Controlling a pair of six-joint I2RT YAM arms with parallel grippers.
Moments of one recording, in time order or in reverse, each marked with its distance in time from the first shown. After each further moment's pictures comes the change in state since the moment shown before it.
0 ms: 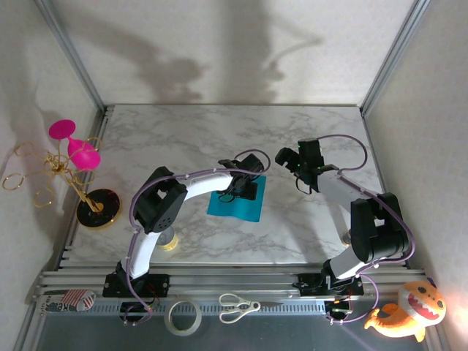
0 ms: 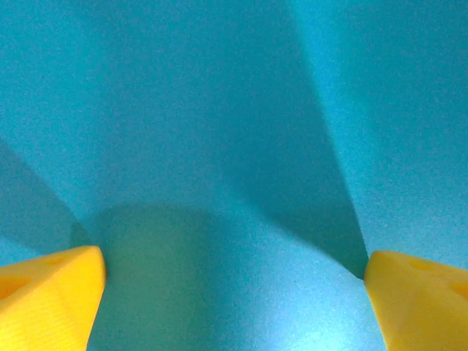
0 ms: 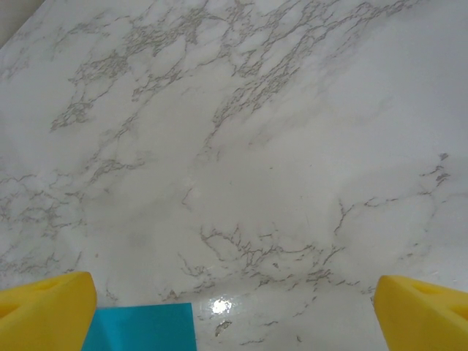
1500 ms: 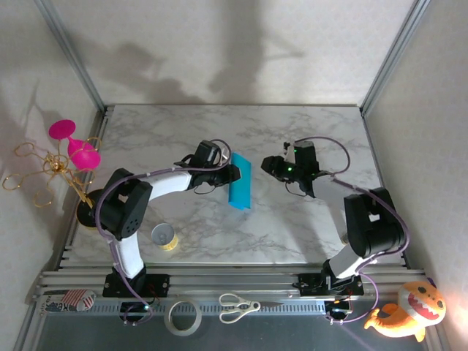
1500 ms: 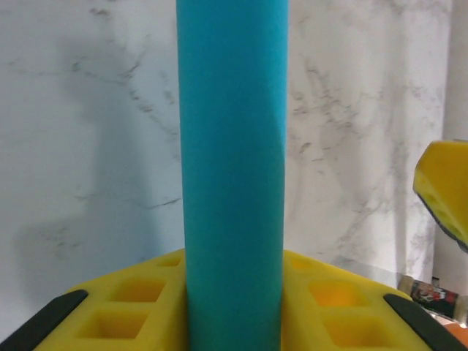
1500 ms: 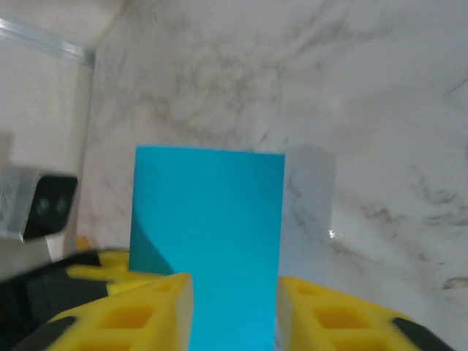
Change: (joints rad) left arm 0.272 -0.267 -0.428 0.639 0.615 -0.151; right arm 0.055 0.074 -0.072 0.282 -0.538 -0.010
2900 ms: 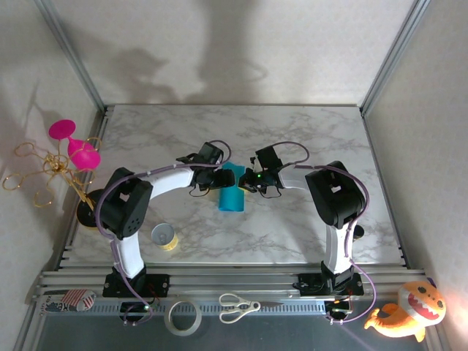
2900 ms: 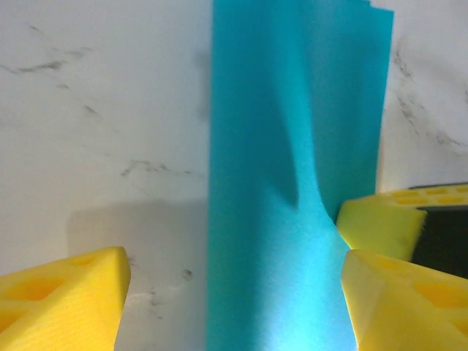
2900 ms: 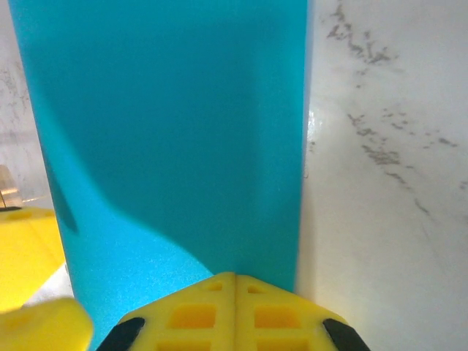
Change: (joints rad) left arm -0.024 0.007 0.081 -0.334 -0.281 0.122; right arm 0.190 0.352 0.263 -0.223 0.015 0.008
